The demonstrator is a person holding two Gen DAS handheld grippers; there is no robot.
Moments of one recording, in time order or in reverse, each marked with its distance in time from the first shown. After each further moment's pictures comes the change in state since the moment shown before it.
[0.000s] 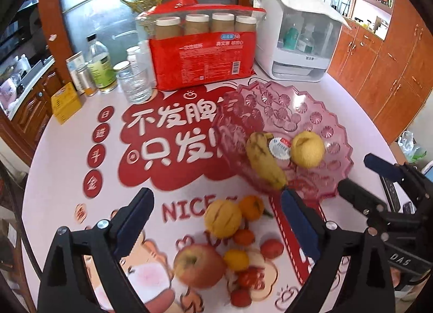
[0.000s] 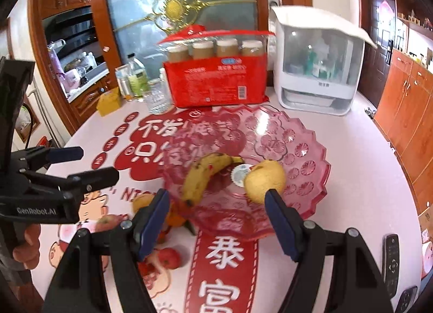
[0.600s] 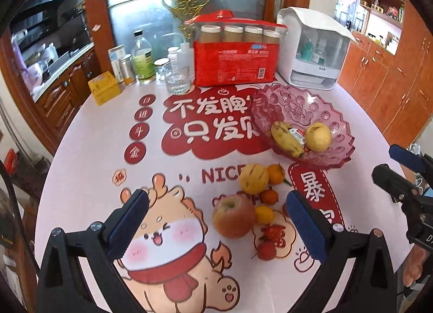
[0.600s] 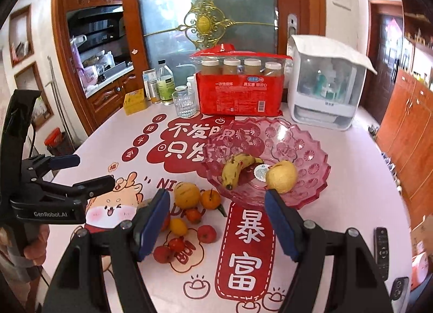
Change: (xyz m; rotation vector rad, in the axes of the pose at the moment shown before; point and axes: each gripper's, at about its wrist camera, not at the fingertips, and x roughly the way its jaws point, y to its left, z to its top) left arm -0.072 0.045 -0.074 -0.088 -0.064 0.072; right arm -0.075 0.053 -0.020 -0.081 -0.050 0.016
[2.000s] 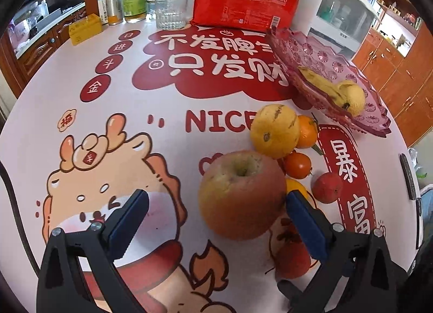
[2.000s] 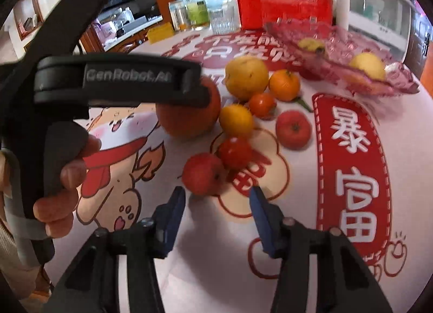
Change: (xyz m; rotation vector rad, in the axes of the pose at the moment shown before) left arm 0.138 0.003 -0.055 -0.081 0.152 -0.074; right arm 0.118 0.065 -0.132 -0.006 0.206 0.149
